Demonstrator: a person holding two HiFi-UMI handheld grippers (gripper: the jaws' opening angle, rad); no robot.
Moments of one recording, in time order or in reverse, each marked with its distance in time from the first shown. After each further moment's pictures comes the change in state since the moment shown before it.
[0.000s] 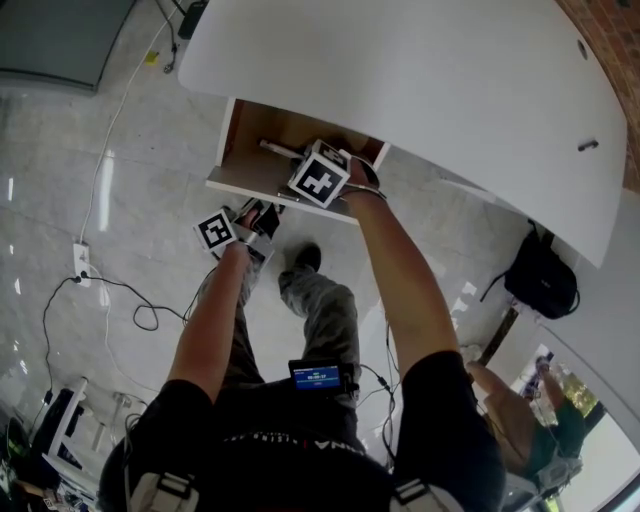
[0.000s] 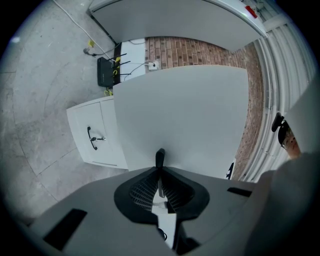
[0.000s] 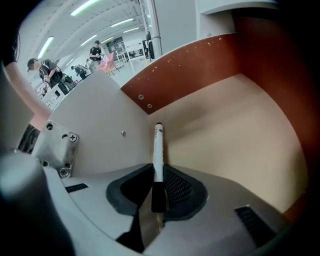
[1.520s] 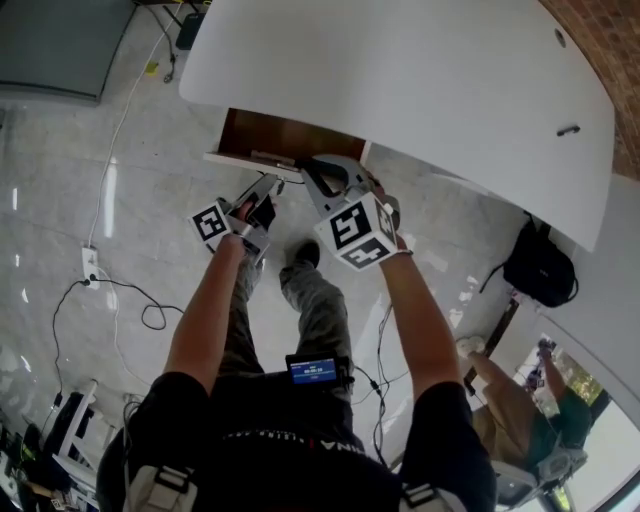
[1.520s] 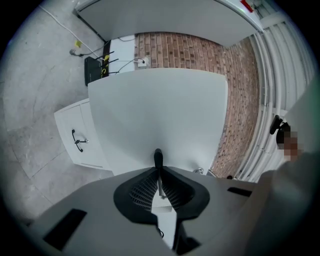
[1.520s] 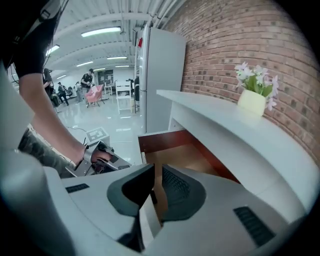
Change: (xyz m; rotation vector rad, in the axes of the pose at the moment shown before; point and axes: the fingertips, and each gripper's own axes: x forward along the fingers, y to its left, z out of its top) left arm 0.014 -0.068 0.010 0.050 0.041 -0.035; right arm -0.189 0.021 0.040 0.083 -0.462 -0.270
